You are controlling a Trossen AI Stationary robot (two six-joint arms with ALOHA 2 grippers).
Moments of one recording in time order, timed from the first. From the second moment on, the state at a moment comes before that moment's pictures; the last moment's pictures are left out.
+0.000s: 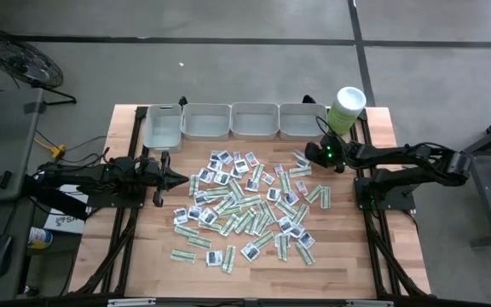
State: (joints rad) left arm -0.07 0.03 0.05 -0.01 -0.06 -0.14; right arm -0.58 1.19 0.27 0.01 0.01 1.23
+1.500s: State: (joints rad) left arm -0.07 0.03 0.05 -0.01 -0.06 -0.14; right arm -0.71 1.12 0.65 -0.11 -0.02 0.93
